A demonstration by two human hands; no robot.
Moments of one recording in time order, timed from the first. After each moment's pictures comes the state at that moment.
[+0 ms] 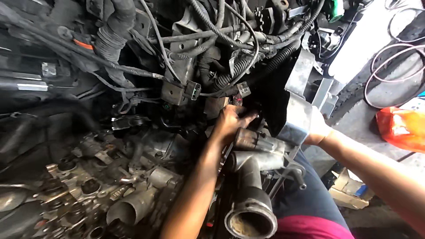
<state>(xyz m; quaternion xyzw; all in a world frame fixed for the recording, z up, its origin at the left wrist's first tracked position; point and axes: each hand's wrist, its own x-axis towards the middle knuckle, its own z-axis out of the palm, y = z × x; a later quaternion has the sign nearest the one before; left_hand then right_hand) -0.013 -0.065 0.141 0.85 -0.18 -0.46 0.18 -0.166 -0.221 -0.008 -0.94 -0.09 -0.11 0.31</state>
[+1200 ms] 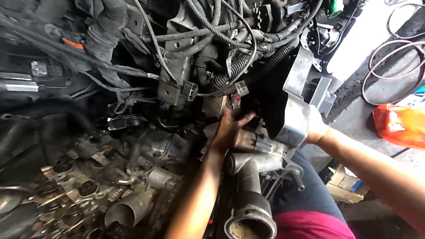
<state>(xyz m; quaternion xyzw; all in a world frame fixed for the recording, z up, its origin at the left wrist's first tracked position) -0.022 -0.019 0.031 0.72 -0.04 -0.50 0.48 -0.165 -0.223 -0.011 -0.93 -0.09 -0.13 0.32</state>
